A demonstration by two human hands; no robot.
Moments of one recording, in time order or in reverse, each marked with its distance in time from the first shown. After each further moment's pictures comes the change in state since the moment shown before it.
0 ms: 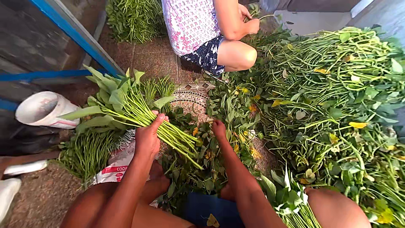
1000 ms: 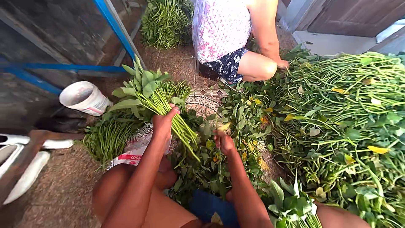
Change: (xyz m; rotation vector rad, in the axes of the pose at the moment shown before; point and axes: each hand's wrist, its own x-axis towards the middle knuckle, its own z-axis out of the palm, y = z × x) left_hand 0.017 0.009 -0.023 0.139 0.044 0.012; right_hand -0.081 -0.017 0.010 0.594 -0.333 0.076
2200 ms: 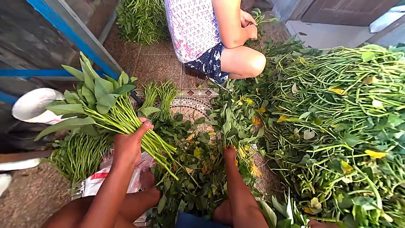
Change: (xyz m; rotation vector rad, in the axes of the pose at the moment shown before) left_hand 0.010 0.002 0.018 0.154 0.065 0.011; right_hand 0.094 0.064 -0.123 -0.621 0.600 0.232
